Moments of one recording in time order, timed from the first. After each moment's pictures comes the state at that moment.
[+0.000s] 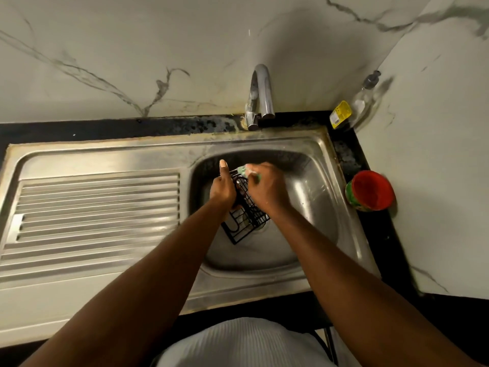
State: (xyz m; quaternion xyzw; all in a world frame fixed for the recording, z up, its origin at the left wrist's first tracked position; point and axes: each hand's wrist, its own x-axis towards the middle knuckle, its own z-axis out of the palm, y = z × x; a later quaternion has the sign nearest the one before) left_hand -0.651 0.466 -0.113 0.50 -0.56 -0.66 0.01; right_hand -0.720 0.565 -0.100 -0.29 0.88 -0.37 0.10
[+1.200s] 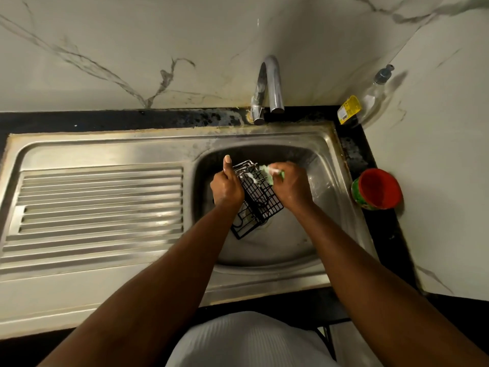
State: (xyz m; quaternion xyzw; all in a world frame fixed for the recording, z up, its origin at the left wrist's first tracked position) left_hand -0.656 0.473 -0.123 0.56 -0.61 -0.54 0.11; right_hand -0.752 0.596 -0.112 -0.30 0.89 -0.32 0.09
